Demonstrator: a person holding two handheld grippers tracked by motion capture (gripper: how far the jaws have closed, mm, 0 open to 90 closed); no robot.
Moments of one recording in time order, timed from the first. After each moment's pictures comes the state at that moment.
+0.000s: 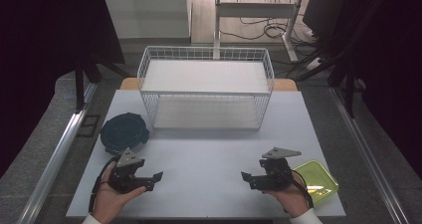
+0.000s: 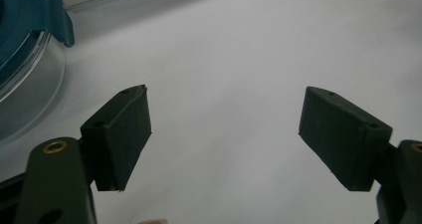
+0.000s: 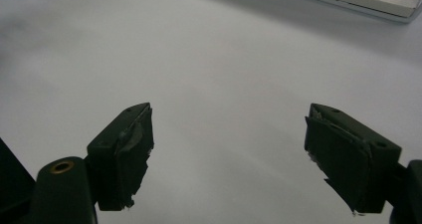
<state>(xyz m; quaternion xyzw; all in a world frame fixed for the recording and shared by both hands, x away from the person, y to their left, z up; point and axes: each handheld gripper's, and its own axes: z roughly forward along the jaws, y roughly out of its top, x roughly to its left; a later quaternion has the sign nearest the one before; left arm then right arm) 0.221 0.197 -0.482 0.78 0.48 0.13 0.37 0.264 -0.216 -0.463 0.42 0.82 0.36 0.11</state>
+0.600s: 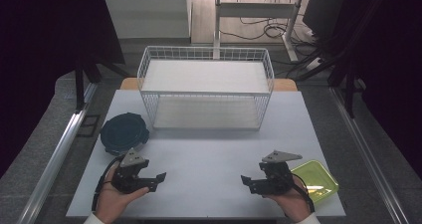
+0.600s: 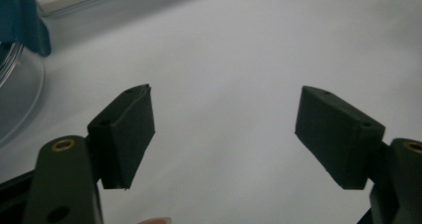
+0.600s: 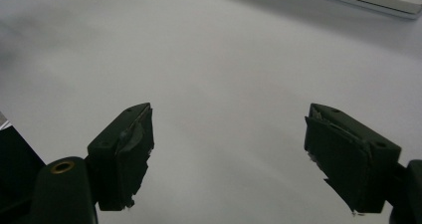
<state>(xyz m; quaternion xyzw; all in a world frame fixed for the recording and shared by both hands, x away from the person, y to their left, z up) 0.221 0.186 -0.478 0.79 0.46 0.13 0.37 0.253 -0.216 -0.459 0.42 0.83 0.36 0.10</state>
